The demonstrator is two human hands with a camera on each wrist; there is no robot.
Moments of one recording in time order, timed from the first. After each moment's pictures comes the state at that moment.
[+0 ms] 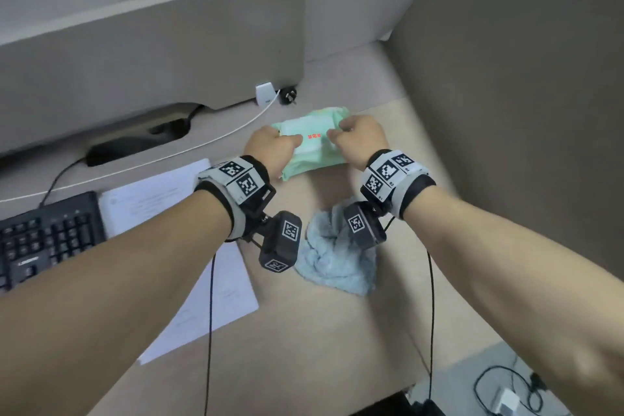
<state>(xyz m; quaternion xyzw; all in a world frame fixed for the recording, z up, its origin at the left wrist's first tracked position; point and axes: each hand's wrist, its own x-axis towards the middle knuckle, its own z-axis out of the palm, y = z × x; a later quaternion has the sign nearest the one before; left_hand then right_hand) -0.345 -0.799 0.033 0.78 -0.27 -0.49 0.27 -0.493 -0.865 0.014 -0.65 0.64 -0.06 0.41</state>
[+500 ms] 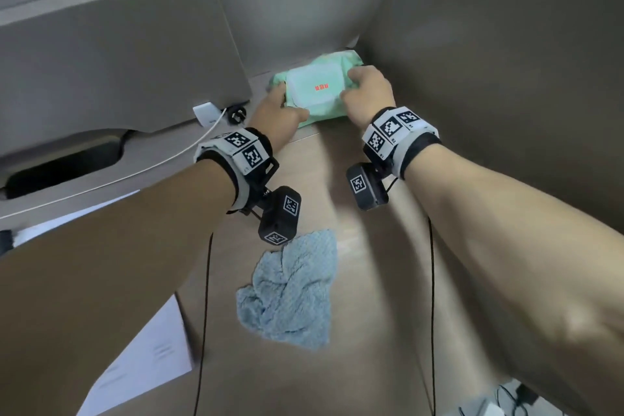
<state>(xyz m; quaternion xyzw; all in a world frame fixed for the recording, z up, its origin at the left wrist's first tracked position) -0.385 -0.941 -0.052 0.71 -0.34 -0.51 0.35 -0.546 -1.016 -0.018 -0.65 0.65 -0.11 0.37</state>
